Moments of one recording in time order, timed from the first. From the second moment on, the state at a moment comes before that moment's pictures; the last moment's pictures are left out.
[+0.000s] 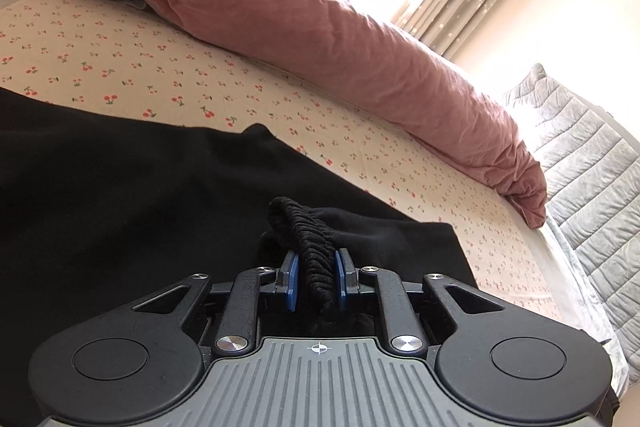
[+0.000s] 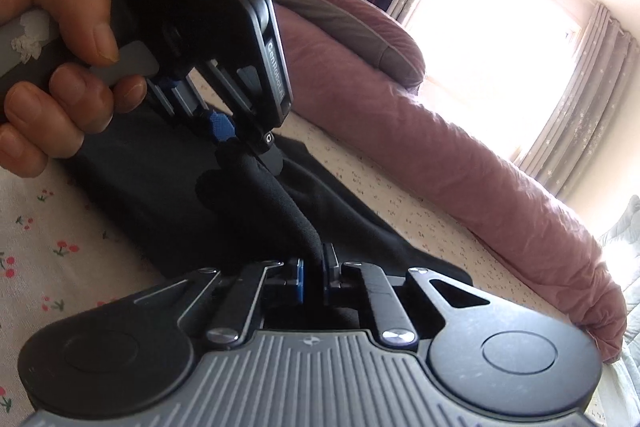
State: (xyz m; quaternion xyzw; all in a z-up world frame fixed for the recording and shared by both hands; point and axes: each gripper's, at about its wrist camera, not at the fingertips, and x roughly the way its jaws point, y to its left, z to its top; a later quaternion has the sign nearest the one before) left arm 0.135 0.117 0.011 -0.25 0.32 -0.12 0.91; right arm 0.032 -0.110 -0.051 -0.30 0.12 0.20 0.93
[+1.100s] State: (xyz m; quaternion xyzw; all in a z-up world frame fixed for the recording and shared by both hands) left arm 0.108 0.076 0.029 -0.15 0.31 -0.14 0.93; right arm 0.110 -0.211 -0.030 -0.08 0.38 0.20 0.90
